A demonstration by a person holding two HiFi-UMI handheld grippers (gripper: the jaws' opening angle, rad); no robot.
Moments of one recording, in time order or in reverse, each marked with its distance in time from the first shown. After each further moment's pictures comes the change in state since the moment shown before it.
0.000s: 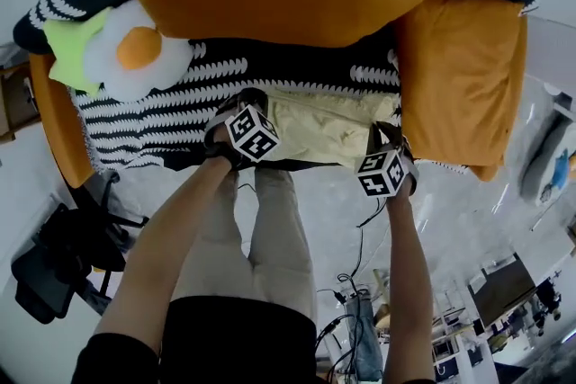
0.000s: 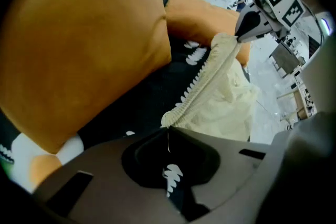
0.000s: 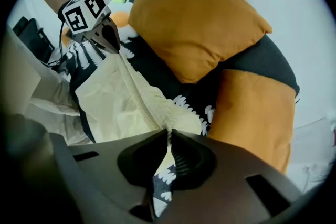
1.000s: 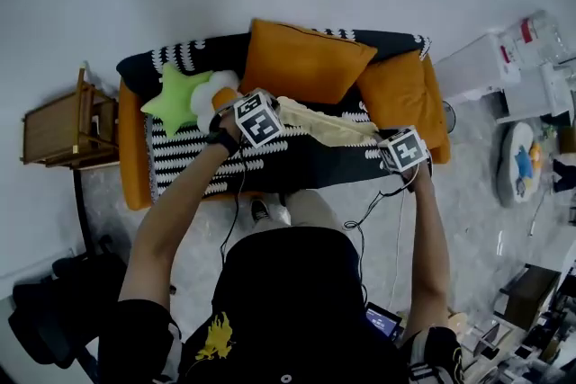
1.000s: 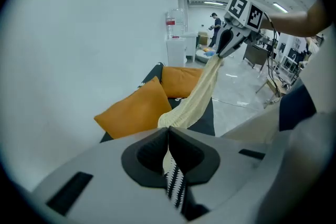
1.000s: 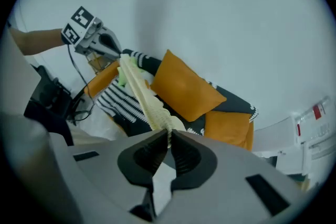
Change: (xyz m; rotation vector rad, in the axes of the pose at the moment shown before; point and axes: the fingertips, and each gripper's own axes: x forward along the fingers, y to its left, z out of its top) left arm -0.548 0.042 -0.049 0.247 -0.314 0.000; right arm -0.493 0.129 0.148 0.161 -0.133 0.013
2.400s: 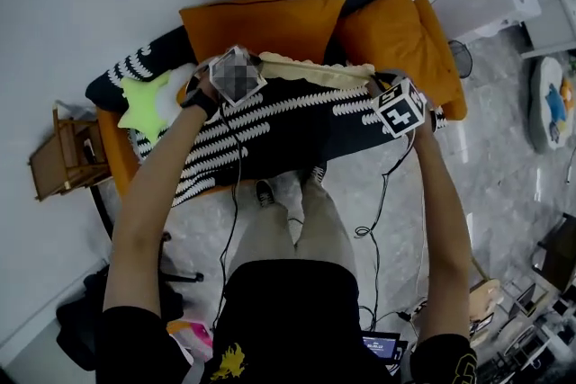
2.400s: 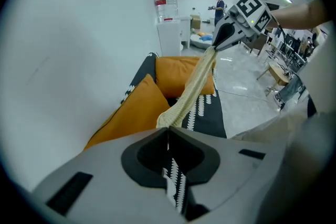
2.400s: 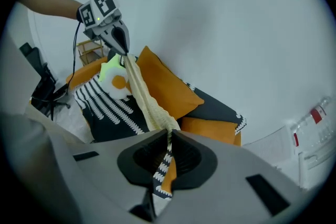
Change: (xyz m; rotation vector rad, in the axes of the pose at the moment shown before) left arm 0.183 0.016 0.134 0.118 0.154 -0.041; right arm 0.101 -0.185 -0.058 -0.060 -0.155 -0.089
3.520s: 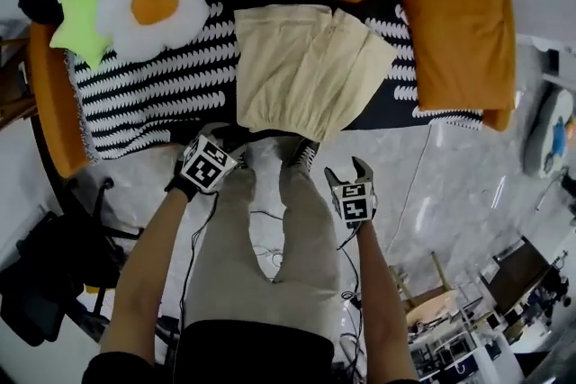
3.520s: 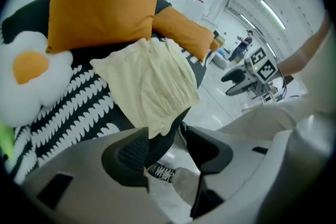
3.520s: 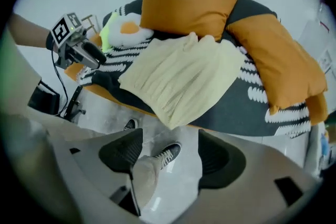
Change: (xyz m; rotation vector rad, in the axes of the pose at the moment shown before) left arm 0.275 -0.296 -0.355 -0.567 -0.023 -0.287; right arm 0.241 0.366 -0.330 0.359 0.270 0.226
